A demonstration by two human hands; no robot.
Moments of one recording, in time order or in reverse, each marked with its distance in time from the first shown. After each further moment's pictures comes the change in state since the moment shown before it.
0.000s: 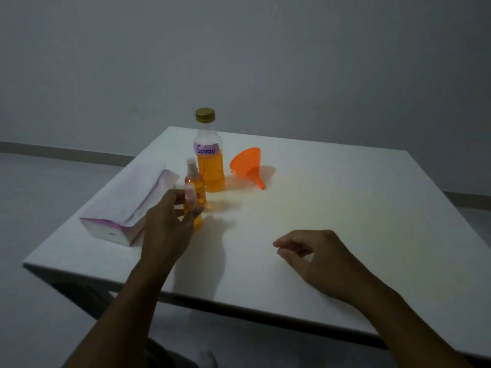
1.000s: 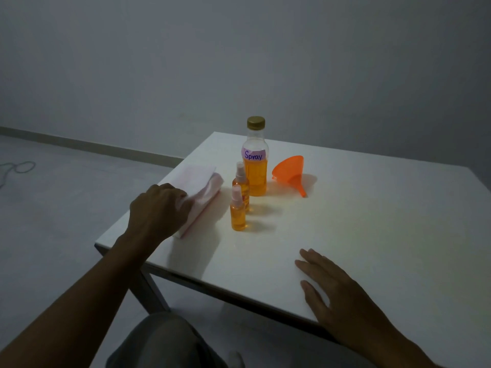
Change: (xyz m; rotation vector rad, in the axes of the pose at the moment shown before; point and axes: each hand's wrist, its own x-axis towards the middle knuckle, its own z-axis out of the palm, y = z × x) left_hand 0.039 -0.061 -0.093 0.803 -0.064 0.114; right_hand -0.022 0.016 0.064 -0.273 -0.068 -0.124
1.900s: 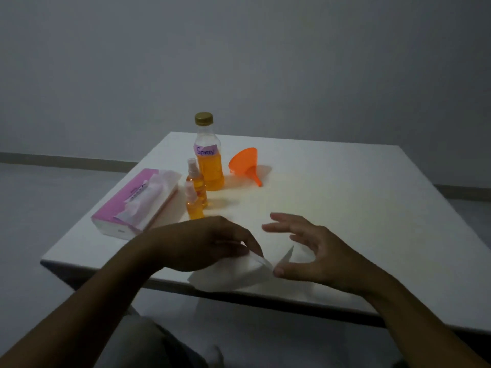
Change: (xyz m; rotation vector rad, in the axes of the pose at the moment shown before) left_hand -0.039 0.151 -0.078 -0.542 -0.877 0.684; right_hand -0.005 -0.004 -0.085 0.432 -0.147 0.064
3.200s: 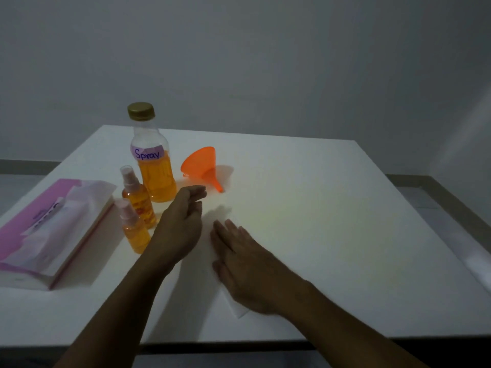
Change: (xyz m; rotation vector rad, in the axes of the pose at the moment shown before) left_hand 0.122 -0.077 0.026 -0.477 0.781 -0.233; right_hand 0.076 0.033 0.055 -0.708 -0.004 -0.056
